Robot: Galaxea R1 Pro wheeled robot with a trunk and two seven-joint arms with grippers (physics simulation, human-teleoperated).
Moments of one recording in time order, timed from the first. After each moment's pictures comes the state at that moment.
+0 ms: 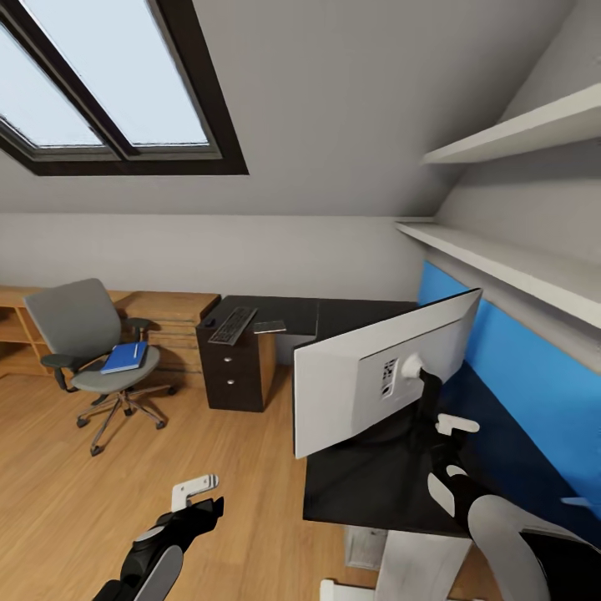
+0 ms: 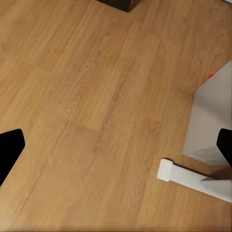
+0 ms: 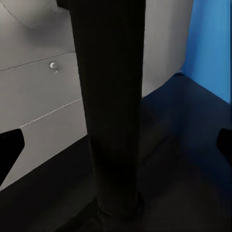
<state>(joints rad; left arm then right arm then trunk) -0.17 0.12 -0.31 -1.33 0.66 0.47 0.53 -0.83 -0.10 -0.11 -0.08 -0.05 -0.57 -0.15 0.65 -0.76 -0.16</state>
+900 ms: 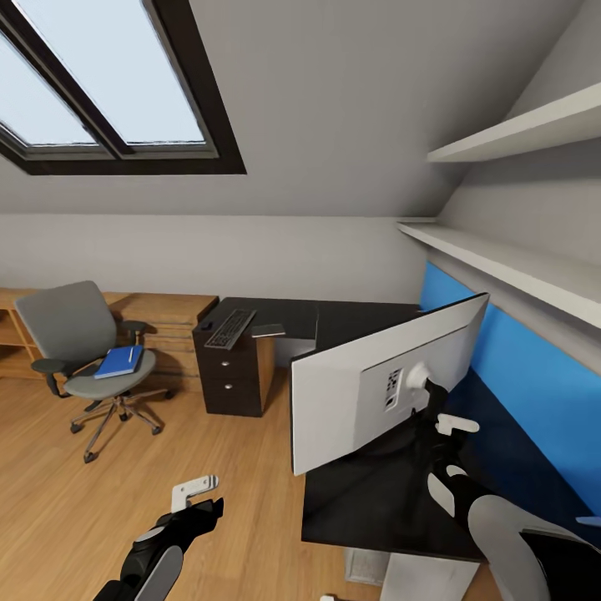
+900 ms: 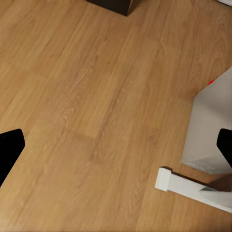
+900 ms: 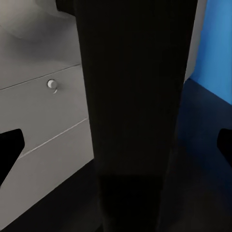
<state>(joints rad) -0.17 0.12 -0.31 -1.33 0.66 0.47 0.53 -0.83 -0.10 -0.11 -0.08 -0.05 -0.57 -0.15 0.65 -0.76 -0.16</state>
